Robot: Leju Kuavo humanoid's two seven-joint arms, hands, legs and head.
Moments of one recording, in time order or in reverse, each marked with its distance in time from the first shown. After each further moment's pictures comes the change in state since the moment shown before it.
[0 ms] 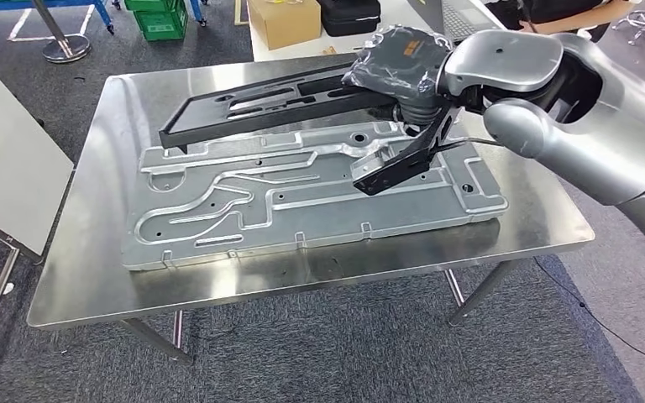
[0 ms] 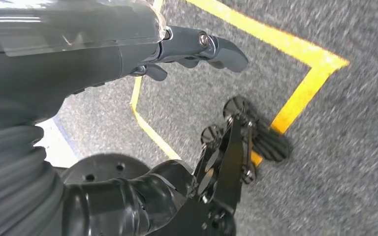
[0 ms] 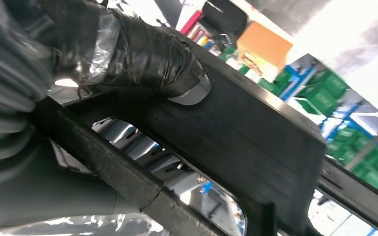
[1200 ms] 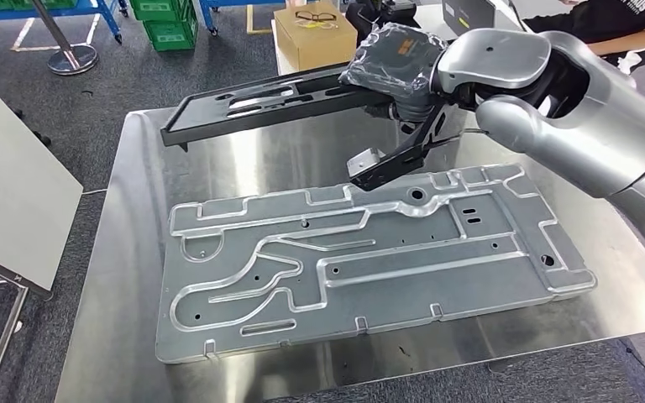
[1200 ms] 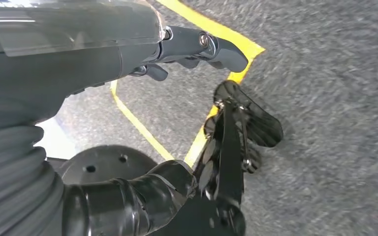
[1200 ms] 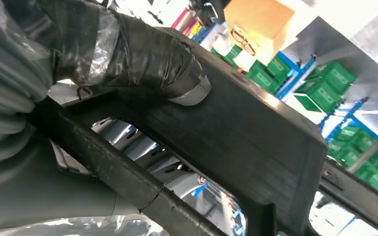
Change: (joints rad) left arm 0.002 -0.003 0.015 0.000 -0.012 0.002 -0.009; right arm 0.001 -0.016 0.016 0.005 -0.023 -0.010 -0.003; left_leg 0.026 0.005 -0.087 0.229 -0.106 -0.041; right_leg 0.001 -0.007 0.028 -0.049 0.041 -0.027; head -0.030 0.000
